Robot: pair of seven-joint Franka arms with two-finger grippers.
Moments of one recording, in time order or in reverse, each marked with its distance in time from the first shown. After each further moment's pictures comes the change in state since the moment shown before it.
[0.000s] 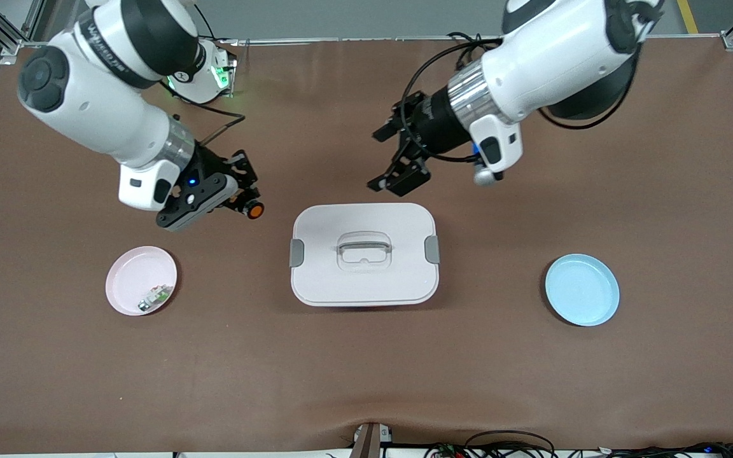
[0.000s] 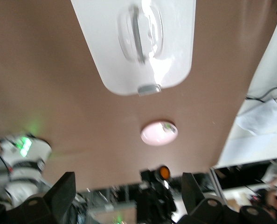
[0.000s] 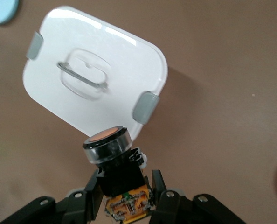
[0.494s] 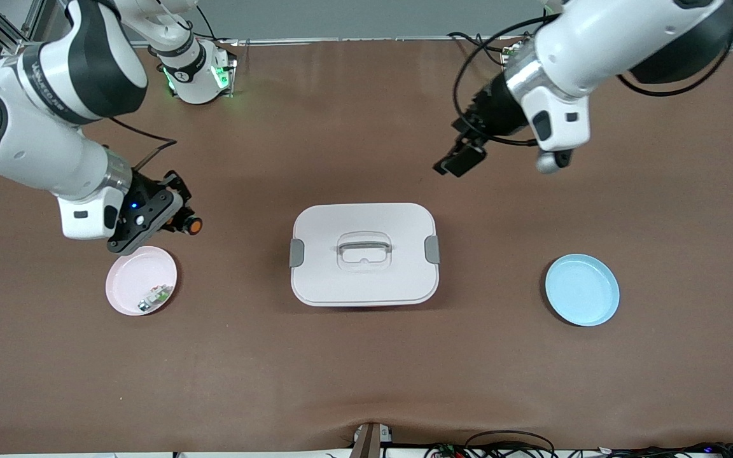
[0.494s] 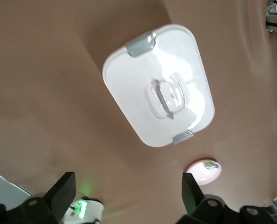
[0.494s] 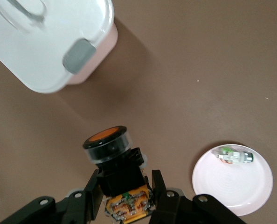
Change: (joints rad) left arm 0.140 -0.082 0.003 -0.001 0.102 -0.296 0.306; right arm -0.145 0.031 -0.003 -0.021 -0.151 -0.037 -0.386
